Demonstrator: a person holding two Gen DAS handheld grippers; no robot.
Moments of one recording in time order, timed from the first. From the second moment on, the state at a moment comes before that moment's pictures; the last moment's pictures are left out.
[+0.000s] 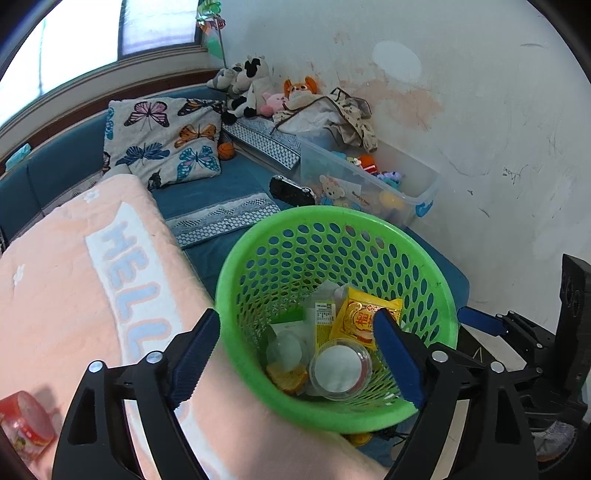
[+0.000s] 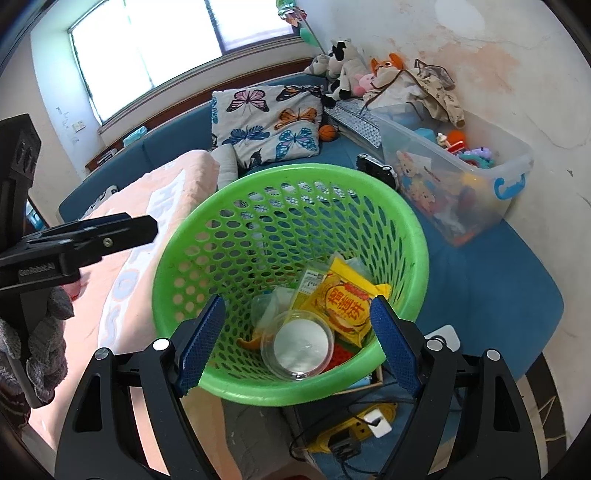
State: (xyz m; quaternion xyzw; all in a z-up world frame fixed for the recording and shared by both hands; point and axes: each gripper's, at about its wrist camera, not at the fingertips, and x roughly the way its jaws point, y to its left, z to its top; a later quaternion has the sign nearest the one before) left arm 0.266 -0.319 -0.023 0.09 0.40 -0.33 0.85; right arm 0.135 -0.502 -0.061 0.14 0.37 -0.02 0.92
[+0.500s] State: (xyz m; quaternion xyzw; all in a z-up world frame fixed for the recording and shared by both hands) left arm 0.233 -0.224 -0.008 0.06 0.38 -0.27 0.88; right arm 0.122 -0.443 -0.050 0.11 0.37 0.02 0.92
